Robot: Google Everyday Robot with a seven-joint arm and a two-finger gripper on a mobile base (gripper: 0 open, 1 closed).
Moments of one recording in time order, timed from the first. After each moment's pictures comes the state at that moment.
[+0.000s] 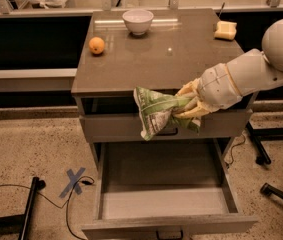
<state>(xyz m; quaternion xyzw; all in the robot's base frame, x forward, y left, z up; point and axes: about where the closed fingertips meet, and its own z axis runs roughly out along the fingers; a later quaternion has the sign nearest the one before) 0.517 -0.097 0.840 -0.74 0.53 0.19 0.37</state>
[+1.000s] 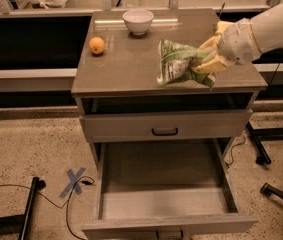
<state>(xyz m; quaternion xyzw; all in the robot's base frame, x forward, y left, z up) 0.618 -0.156 0.904 -0.67 0.60 0.14 0.41</state>
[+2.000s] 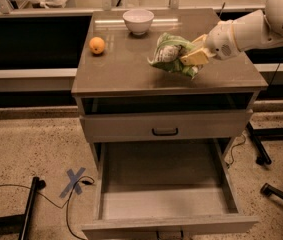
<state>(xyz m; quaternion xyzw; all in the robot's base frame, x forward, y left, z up) 0.691 -0.149 0.884 -0.54 0.70 0.20 0.42</state>
